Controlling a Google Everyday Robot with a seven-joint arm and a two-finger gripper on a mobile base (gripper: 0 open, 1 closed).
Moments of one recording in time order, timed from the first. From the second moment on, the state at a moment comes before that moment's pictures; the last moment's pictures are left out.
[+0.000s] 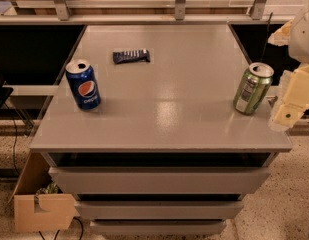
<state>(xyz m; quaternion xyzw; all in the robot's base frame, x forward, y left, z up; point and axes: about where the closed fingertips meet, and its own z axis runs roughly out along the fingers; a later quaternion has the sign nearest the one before) 0.438 -0.215 0.981 -0.60 0.78 -0.04 0.17</state>
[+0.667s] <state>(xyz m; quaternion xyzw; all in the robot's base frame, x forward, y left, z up) 0.438 -0.212 0.984 -0.60 0.77 -0.03 0.19</state>
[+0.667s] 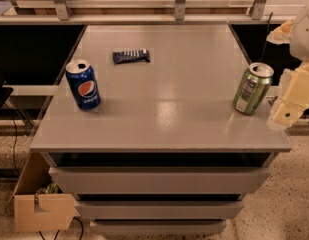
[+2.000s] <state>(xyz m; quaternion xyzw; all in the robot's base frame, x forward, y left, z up) 0.453 -0.106 0.972 -0.60 0.73 0.15 0.31</state>
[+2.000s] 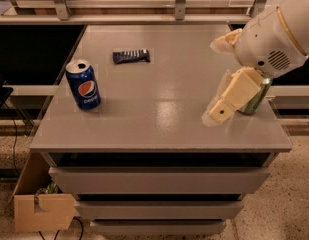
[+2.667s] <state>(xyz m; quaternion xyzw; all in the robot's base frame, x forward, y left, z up) 0.499 -0.053 0.973 -0.59 0.67 0.21 0.39</state>
